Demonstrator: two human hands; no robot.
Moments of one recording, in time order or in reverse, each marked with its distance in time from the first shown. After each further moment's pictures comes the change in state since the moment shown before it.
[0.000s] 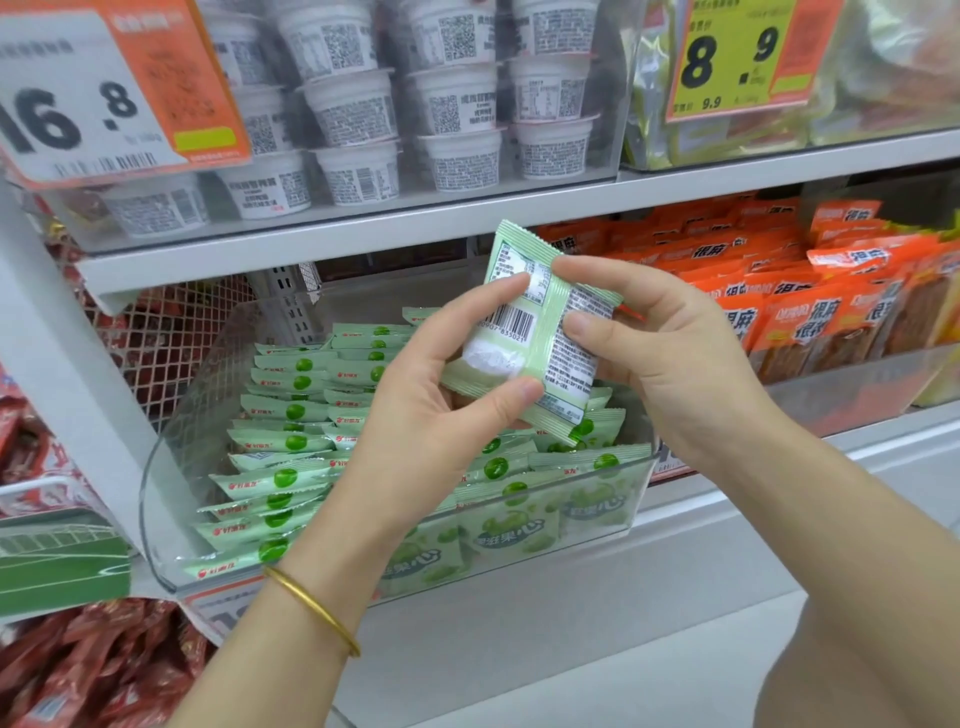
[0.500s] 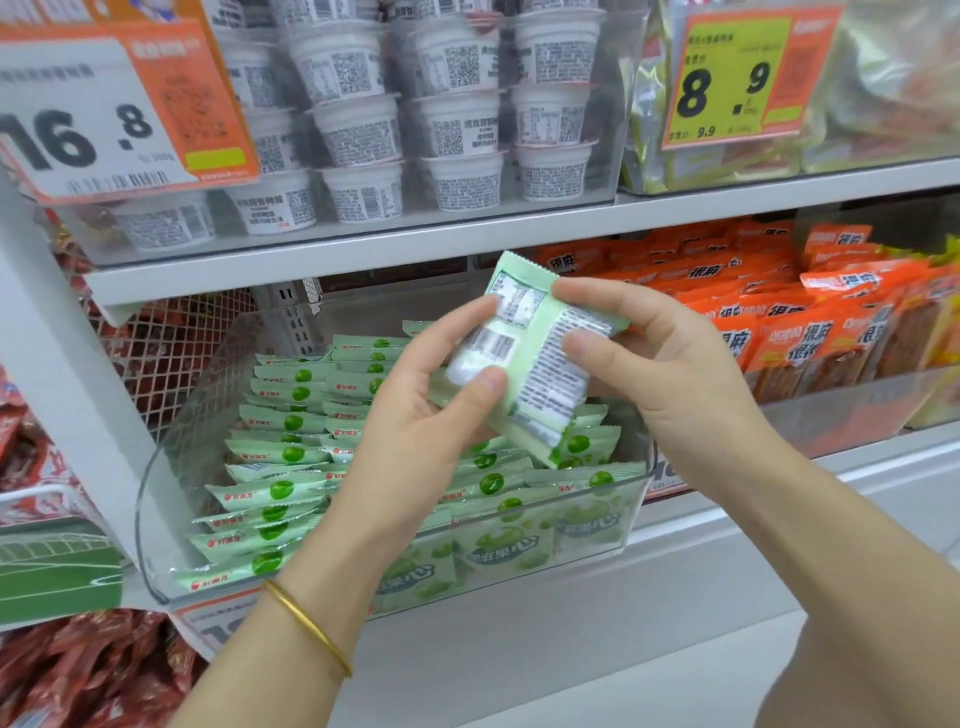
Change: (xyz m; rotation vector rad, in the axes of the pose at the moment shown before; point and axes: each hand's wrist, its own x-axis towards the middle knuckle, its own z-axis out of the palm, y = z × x) left_hand 0.000 -0.005 0.001 -0.259 0.063 -0.171; right_hand -0.002 0.000 -0.004 -0.125 -0.015 -0.039
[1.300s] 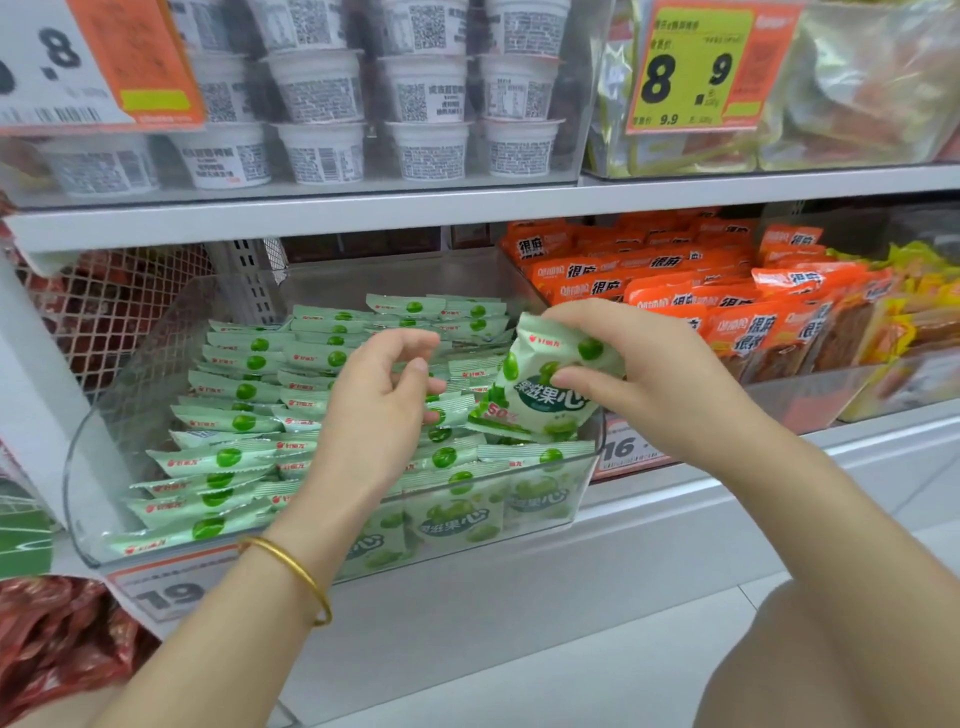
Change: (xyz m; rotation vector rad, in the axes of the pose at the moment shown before) left_hand 0.012 -0.025 0.003 0.486 0.285 -0.076; right_hand -0.005 -0.010 -0.035 -1.090 -0.215 -0.238
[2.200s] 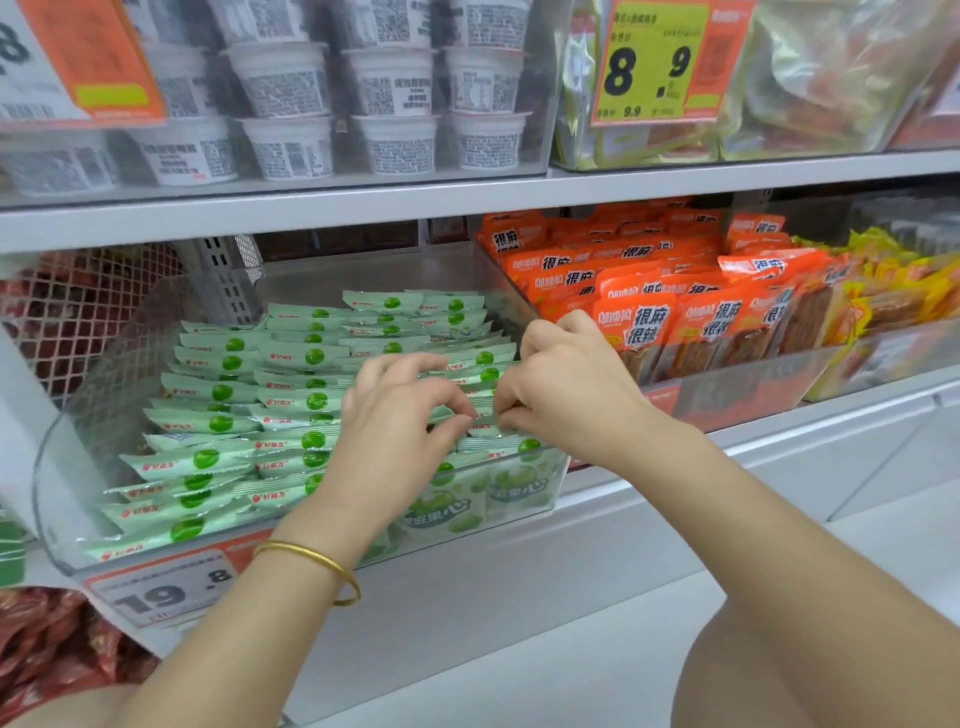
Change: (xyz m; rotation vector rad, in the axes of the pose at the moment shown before) left_hand -0.009 -0.012 0.013 0.633 -0.240 0.244; right_hand 0.012 -0.004 0.037 -0.496 -0.212 -0.111
